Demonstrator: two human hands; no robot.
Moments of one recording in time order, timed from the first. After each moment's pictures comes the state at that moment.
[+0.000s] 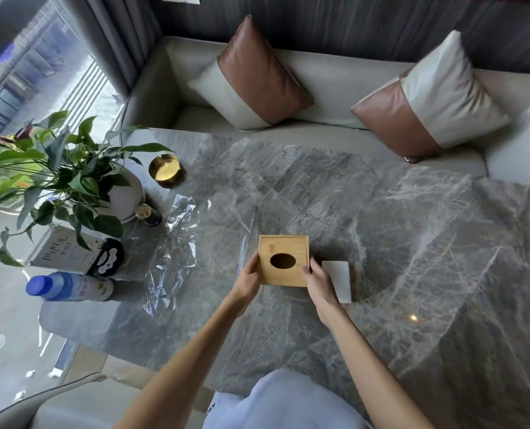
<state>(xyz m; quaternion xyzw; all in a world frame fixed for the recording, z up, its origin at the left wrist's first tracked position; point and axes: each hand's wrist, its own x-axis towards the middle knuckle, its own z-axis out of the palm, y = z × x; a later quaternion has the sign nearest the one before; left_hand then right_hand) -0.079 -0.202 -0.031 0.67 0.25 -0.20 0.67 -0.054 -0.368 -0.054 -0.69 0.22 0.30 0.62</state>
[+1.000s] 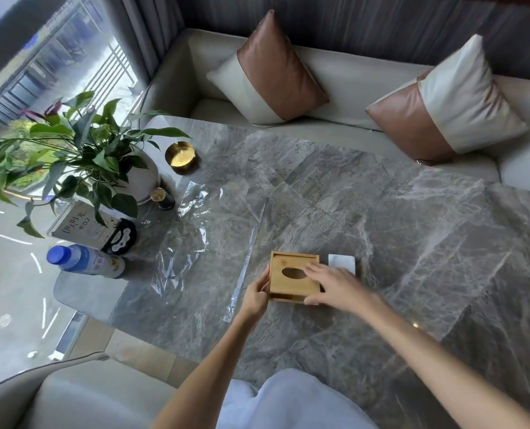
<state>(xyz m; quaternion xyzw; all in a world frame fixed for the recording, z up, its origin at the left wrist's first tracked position) -0.140 -0.220 -0.051 0.66 0.32 -0.20 0.65 -0.043 -0.412 -0.030 -0.87 -0.33 0.36 0.09</state>
